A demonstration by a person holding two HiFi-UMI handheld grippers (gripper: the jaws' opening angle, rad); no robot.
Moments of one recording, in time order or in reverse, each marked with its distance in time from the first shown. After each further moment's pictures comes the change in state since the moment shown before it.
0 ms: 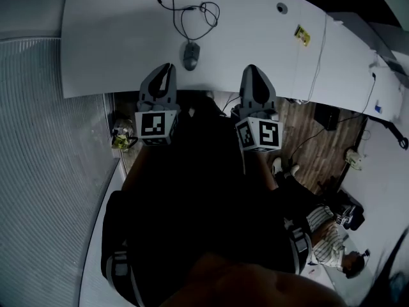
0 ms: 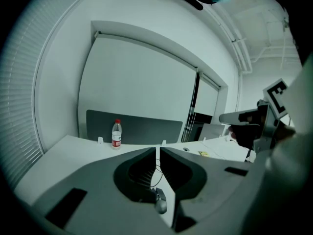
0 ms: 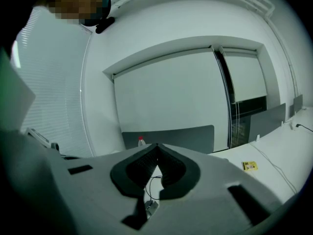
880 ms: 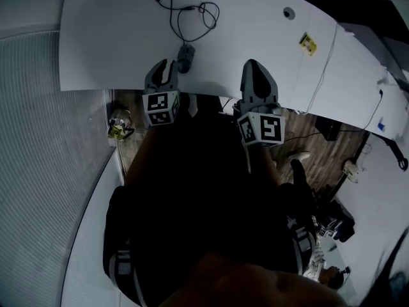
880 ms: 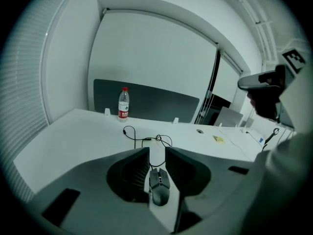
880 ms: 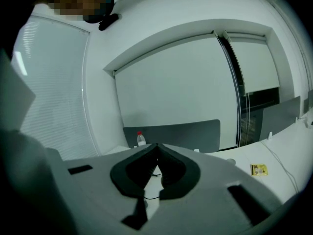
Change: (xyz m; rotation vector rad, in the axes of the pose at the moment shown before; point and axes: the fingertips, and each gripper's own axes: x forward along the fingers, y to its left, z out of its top) left arm 0.083 0.004 -0.109 -0.105 0.212 0.166; right arm 0.051 -0.055 -0.006 0.015 0.068 0.118
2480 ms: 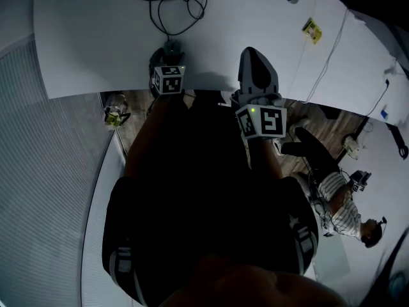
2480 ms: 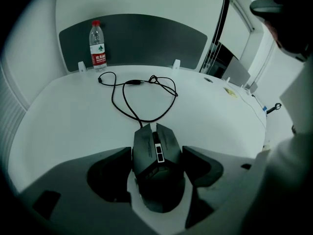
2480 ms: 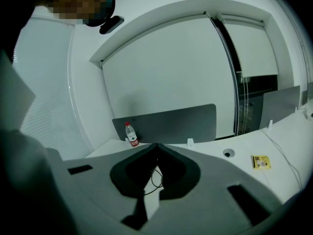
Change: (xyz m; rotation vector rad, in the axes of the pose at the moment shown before) left arm 0.138 -0.009 -0.146 0.131 0.496 0.001; right arm 0.064 -0.061 -0.039 0.061 0.125 -0.030
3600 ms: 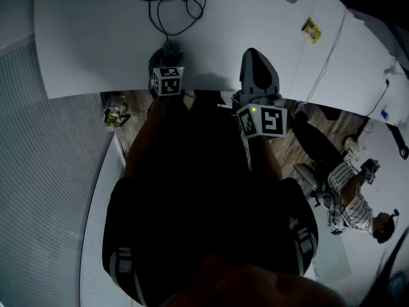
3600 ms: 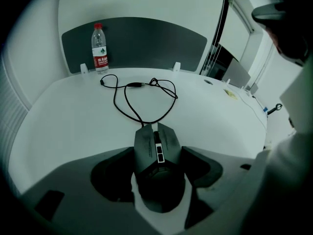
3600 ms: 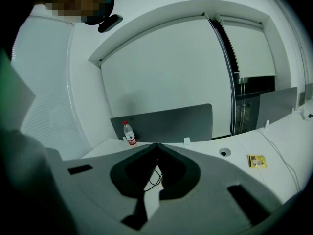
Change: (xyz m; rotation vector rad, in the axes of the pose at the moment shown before) left arm -0.005 0.000 0.000 -0.006 -0.024 0.011; right arm -0.008 -0.009 -0.006 -0.001 0.003 -0.022
